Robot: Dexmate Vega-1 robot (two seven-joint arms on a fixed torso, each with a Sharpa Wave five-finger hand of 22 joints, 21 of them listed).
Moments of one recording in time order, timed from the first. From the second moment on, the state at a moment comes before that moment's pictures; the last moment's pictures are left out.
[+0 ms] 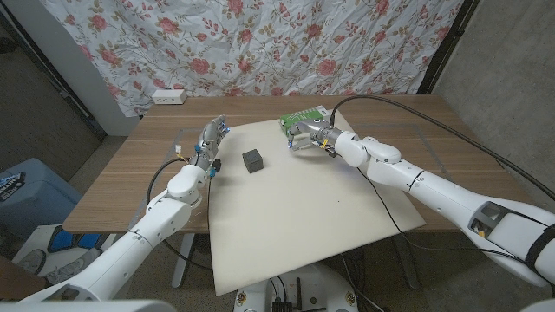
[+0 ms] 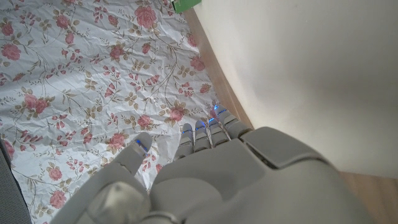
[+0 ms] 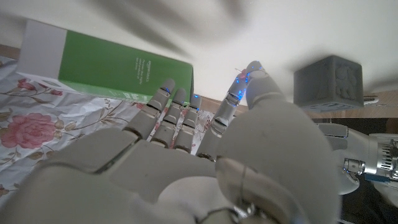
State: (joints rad) left arm 0.99 0.59 0.34 -1.56 -0.51 -0.18 0.25; left_hand 0.01 0.07 0.74 0.11 0.19 0.07 0.01 0.18 0.17 0.04 0.00 0.19 0.17 0.02 0.01 0.18 0.17 0.13 0.00 0.20 0.17; right arm -0.50 -0.58 -0.87 -1.48 -0.58 0.02 0.05; right_hand 1.02 -0.03 0.39 -0.17 0.18 0.94 -0.23 0.75 0.32 0.41 -0.08 0.32 0.29 0.27 -0.04 0.46 0.41 0.48 -0.05 0.23 0.18
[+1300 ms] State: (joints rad) left arm 0.98 0.74 0.42 -1.89 -0.20 0.14 0.35; left_hand 0.04 0.09 0.77 0.08 0.19 0.14 0.01 0.19 0.17 0.08 -0.02 0.20 0.17 0.03 -0.02 0.18 0.16 0.12 -0.01 0.19 0.17; right arm -0.58 -0.62 -0.75 -1.50 -0.34 0.07 -0.04; right_hand 1.00 -0.01 0.38 -0.15 0.19 0.96 -0.22 0.73 0.29 0.42 -0.09 0.32 0.29 0.27 -0.04 0.46 0.42 0.48 -0.05 0.23 0.18
